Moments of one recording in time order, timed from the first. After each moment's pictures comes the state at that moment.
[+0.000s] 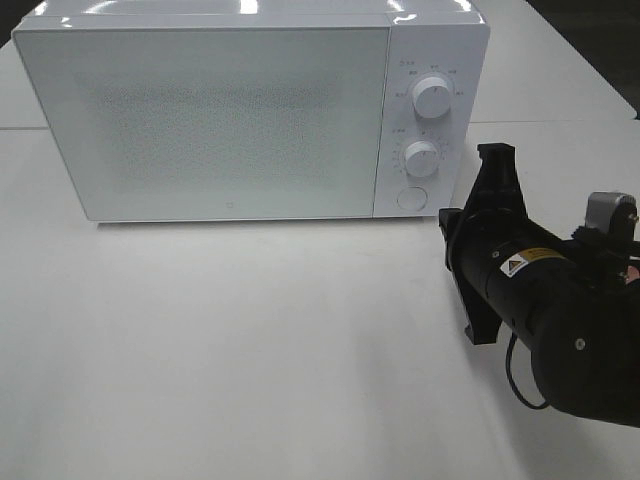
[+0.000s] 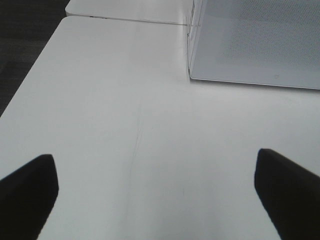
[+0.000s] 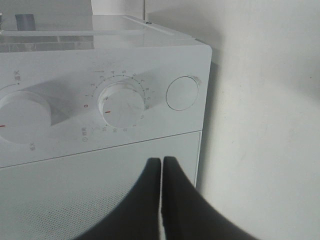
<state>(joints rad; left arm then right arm) -0.01 0.00 -0.50 0.03 1.04 -0.09 0.79 1.73 -0.43 0.87 -1.04 1.25</state>
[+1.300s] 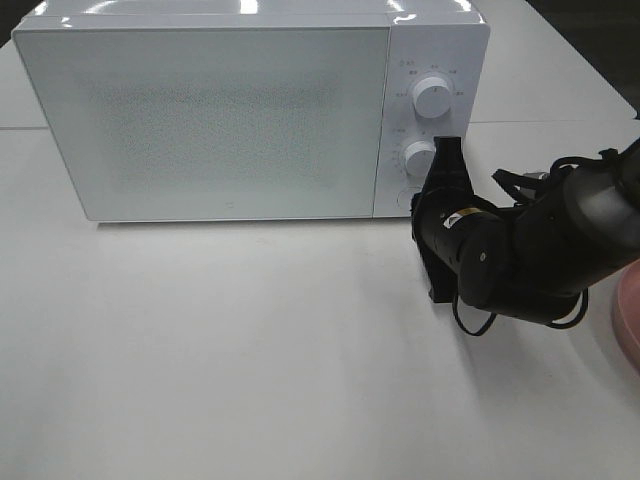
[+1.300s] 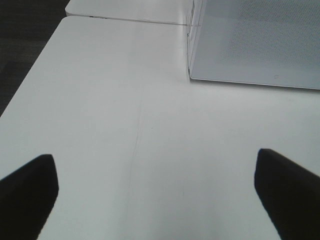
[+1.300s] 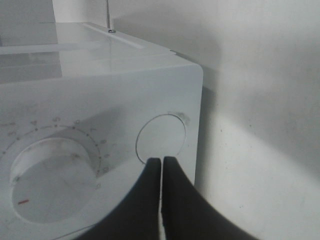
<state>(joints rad) -0.01 0.00 -0.50 0.03 1.04 -0.09 0.57 2.01 -0.73 0.71 -0.89 1.28</state>
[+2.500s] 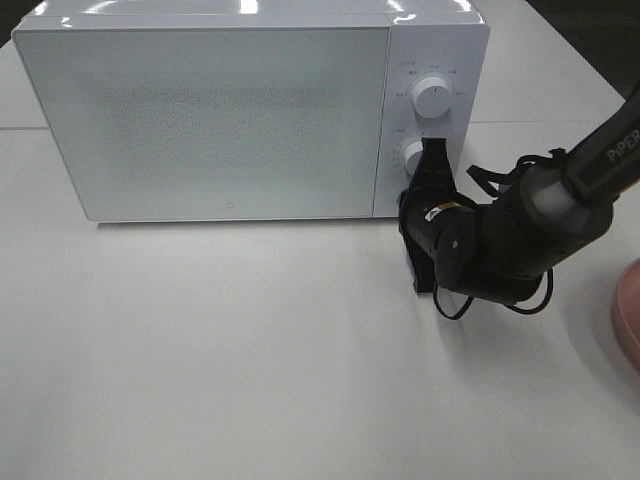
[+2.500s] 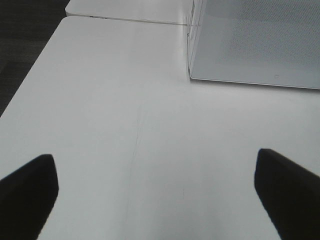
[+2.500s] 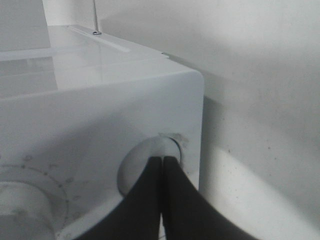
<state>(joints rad) -0.01 0.00 -0.50 0.03 1.04 -0.09 0.53 2.13 -0.86 0.68 -0.86 1.31</state>
